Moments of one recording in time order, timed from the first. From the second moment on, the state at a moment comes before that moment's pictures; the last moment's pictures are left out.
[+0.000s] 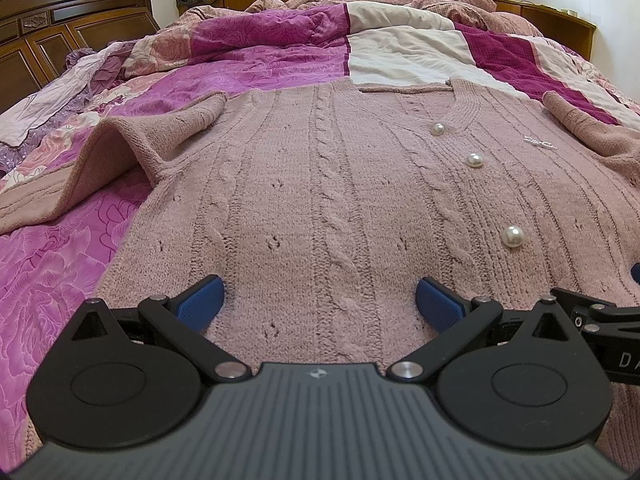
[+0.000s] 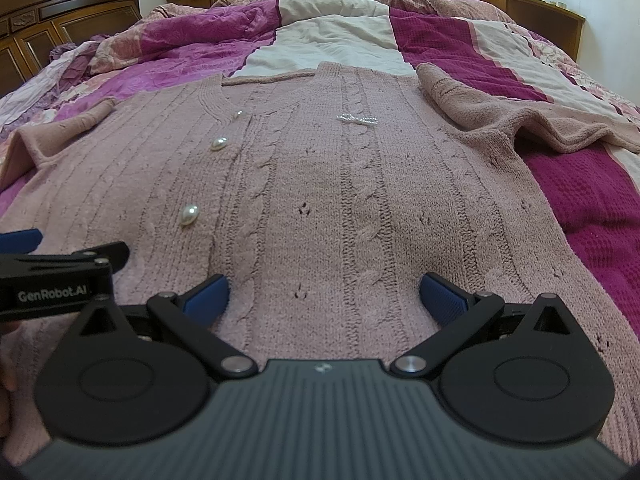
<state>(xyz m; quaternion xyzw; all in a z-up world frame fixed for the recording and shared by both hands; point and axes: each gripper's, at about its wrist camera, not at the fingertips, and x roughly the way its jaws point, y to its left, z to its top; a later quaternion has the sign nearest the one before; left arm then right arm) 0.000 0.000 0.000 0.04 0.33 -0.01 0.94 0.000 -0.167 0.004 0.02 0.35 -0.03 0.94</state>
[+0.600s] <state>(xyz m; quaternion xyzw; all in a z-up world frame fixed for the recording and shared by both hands) 0.002 0.000 -0.002 0.04 0.33 -0.01 0.94 0.000 -0.167 0.005 0.03 0.35 -0.03 0.94</state>
